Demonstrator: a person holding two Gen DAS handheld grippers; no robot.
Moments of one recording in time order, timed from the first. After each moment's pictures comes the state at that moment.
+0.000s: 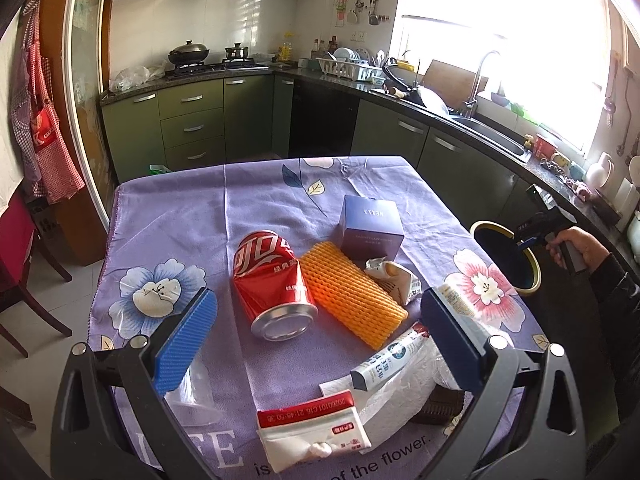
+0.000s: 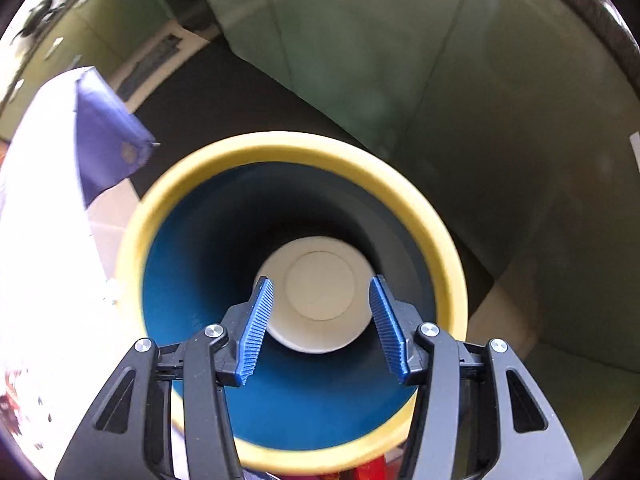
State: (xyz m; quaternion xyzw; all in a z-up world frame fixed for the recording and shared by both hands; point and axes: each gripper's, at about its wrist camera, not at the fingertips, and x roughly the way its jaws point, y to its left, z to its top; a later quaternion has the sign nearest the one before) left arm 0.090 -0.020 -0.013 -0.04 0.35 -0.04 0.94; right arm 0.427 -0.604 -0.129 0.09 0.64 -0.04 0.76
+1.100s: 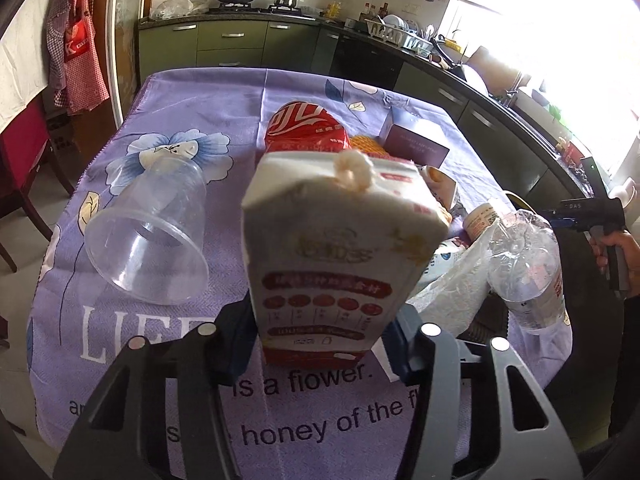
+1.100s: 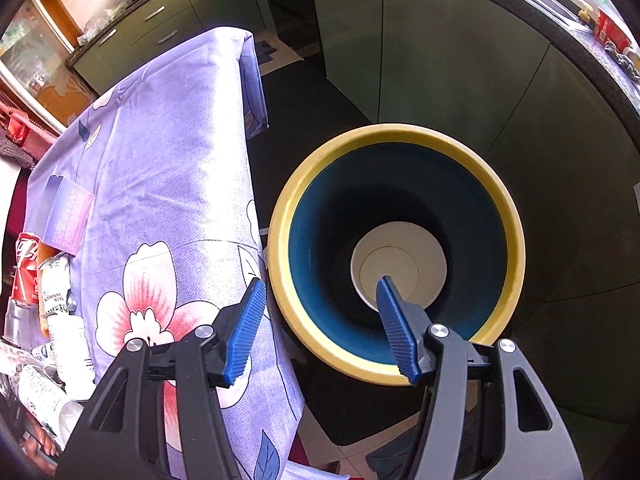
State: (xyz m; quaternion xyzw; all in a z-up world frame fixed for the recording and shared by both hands) left arm 0.047 -0.004 -0.105 -0.12 0.41 0.01 0.91; right arm 0.343 -0.505 -0.075 0.03 0.58 0.06 0.81
